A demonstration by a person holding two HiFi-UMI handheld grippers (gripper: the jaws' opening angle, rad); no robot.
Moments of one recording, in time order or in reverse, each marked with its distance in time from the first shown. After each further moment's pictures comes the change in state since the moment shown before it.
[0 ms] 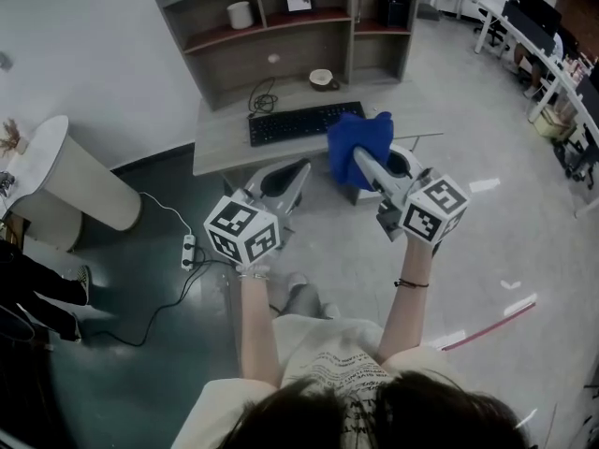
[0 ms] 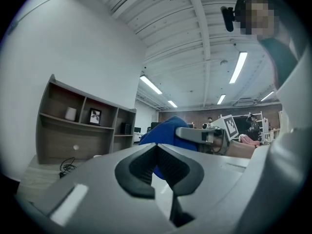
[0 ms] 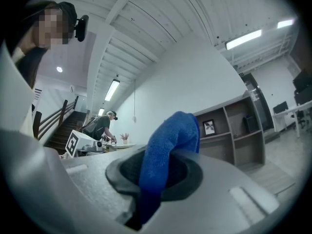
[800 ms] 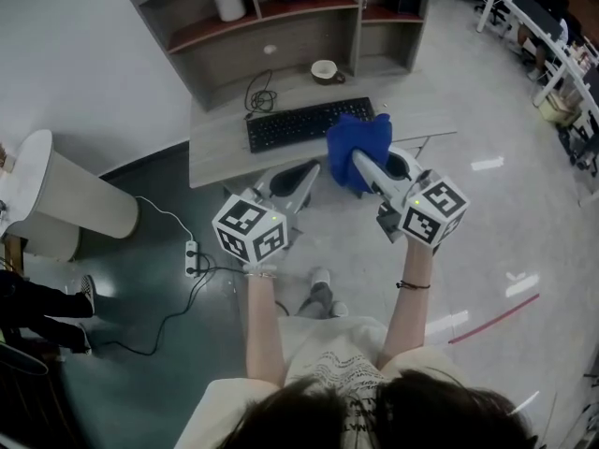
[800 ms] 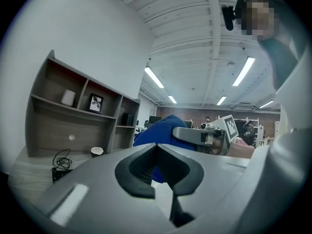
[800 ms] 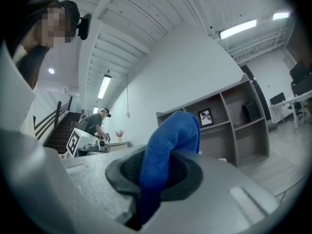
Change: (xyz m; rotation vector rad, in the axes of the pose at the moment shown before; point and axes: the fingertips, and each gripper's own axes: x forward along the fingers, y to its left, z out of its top) left arm 0.061 0.087 -0.036 -0.080 0.079 -0.051; right arm 0.079 -0.066 -0.044 0.063 0.056 -0.031
